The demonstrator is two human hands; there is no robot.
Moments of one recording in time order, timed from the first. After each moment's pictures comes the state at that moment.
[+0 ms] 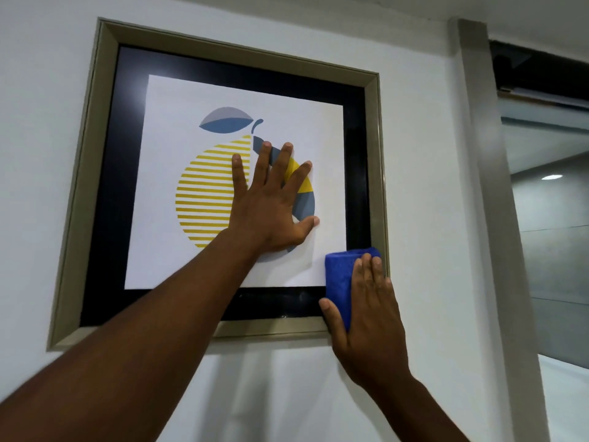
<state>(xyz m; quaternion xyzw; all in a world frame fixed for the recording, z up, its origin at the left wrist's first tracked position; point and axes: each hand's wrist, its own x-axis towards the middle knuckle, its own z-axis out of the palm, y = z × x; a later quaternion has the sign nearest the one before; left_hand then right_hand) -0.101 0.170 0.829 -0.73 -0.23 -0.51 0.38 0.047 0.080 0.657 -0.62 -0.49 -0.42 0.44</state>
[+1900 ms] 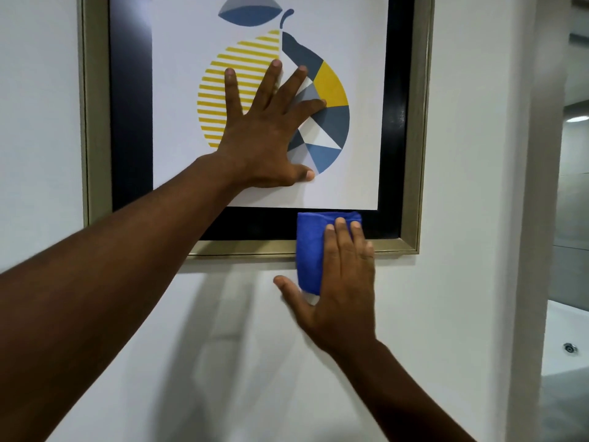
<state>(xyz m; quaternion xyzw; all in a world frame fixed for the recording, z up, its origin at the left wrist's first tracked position) -0.152 0.186 0.810 -0.79 -0.19 -0.45 0.38 -0.037 0.105 0.601 -0.60 -0.49 -0.45 0.44</state>
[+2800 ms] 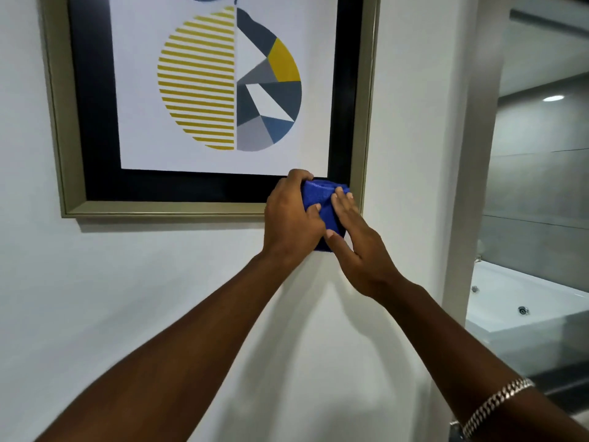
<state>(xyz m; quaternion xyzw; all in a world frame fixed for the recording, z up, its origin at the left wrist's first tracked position) -0.083 0.077 0.666 -0.75 -0.15 -0.62 -0.16 0.039 0.012 0.618 -0.58 -0.63 -0.16 0.49</state>
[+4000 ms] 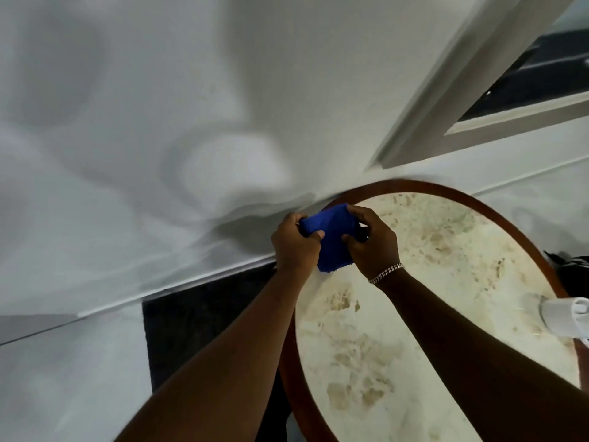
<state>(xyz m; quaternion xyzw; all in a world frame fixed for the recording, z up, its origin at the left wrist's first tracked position) 0.053 0.000 -0.027 -0.64 -0.53 -0.17 -0.53 0.158 -0.091 -0.031 -0.85 -0.31 0.19 0.38</state>
